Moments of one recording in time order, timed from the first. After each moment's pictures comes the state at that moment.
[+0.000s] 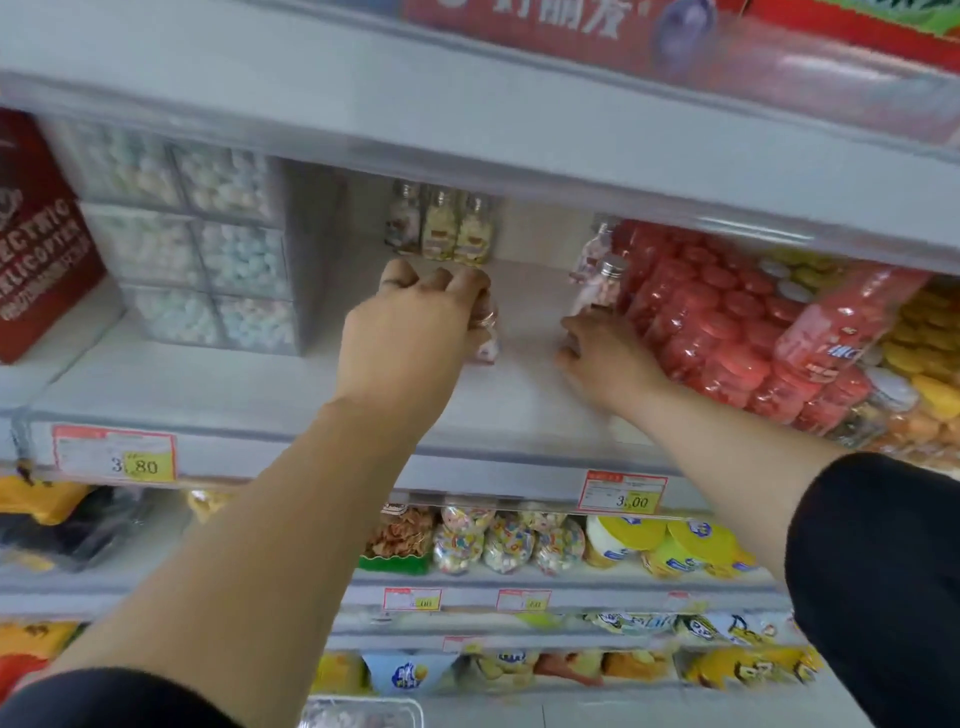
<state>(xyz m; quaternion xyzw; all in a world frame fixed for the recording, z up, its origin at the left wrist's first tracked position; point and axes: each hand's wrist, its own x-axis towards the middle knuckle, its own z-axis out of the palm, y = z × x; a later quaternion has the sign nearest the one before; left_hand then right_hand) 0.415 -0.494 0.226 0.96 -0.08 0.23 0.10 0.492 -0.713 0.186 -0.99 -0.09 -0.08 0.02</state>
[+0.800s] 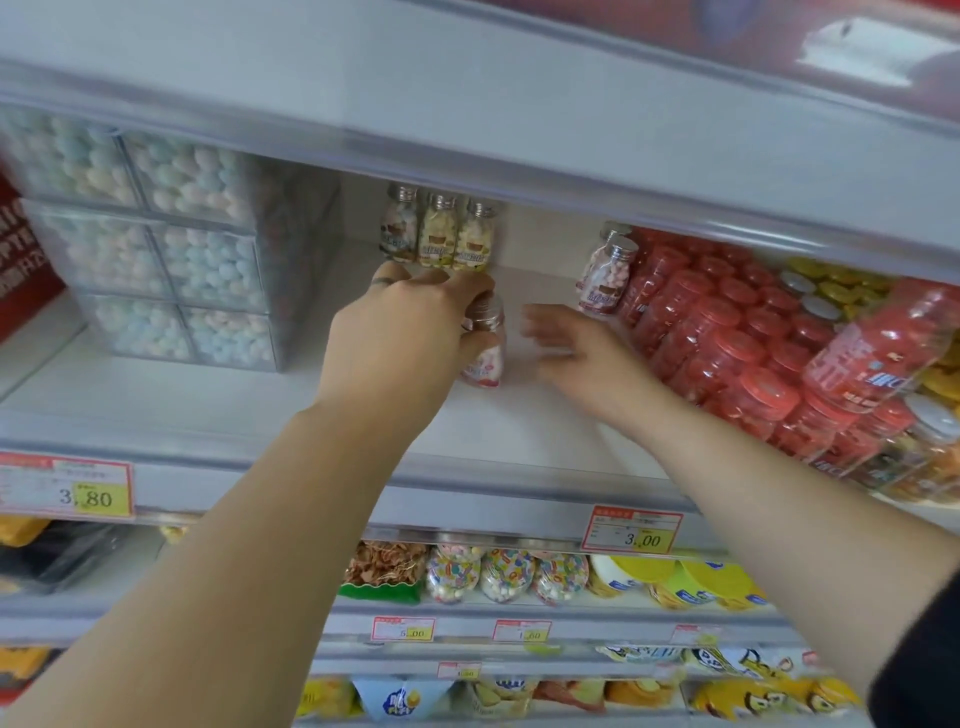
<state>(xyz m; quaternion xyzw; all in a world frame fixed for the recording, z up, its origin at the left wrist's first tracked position) 0.426 -0.494 0.234 0.97 -0.09 0.19 0.16 0.481 -0.688 0.198 -0.91 -0.12 -0.01 0.40</state>
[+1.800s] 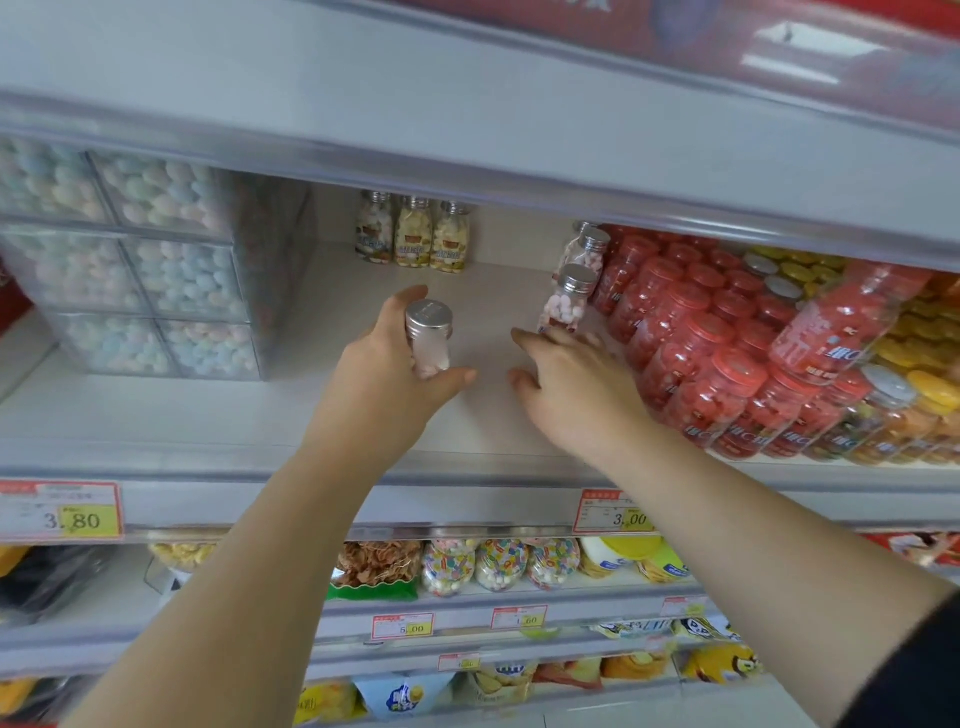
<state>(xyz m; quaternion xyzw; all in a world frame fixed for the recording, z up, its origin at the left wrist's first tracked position) 0.423 -0.489 0.200 0.88 -0.02 0.08 0.47 0.441 -0.673 0.203 -0.99 -0.07 -0.07 0.04</state>
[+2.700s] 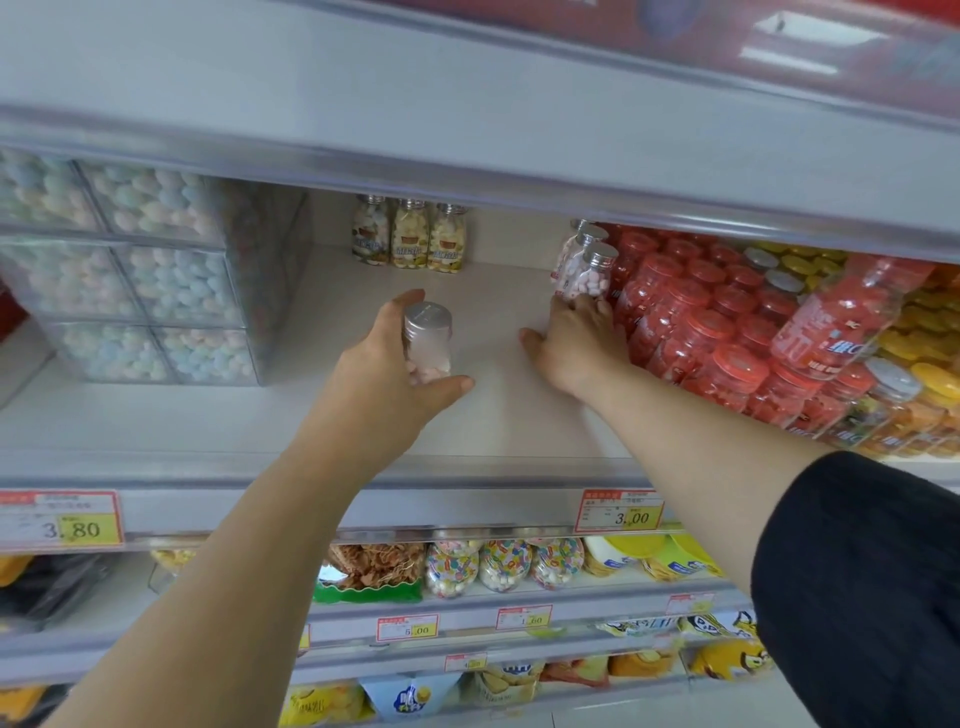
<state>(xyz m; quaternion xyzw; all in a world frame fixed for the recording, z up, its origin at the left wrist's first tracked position) 0.420 -0.484 0.203 0.89 -0.03 0.04 0.45 0.510 -0.690 0.187 -1.00 0.05 -0.06 0.04</state>
